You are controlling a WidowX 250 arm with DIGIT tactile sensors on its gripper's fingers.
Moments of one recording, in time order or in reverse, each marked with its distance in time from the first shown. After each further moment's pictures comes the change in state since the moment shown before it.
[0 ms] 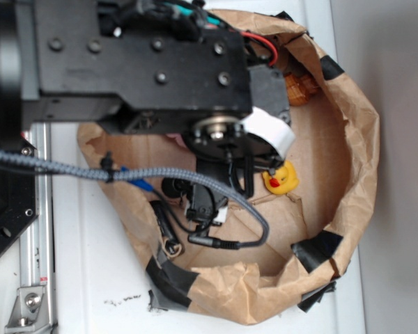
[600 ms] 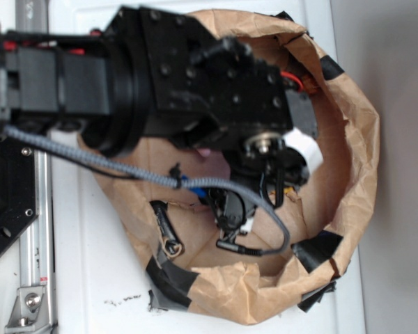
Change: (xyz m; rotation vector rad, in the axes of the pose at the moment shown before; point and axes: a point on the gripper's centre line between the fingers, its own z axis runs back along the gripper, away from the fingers) arm 0.025 -0.005 -0.046 -0.051 -0.037 -0.101
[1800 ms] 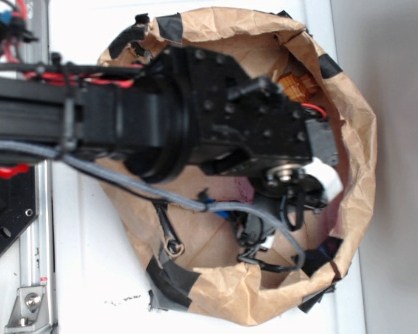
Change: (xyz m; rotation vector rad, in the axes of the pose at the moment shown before) arm 0.019 -0.006 -0.017 0.007 -0.055 -0.045
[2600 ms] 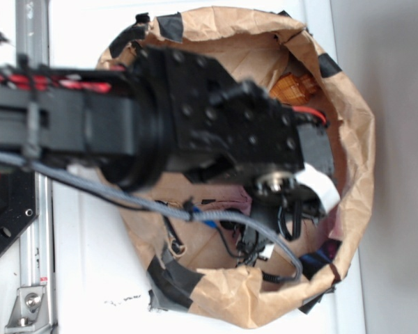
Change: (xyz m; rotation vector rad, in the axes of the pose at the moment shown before) arm 0.005 -0.010 0.001 -0.007 -0.015 -0.034
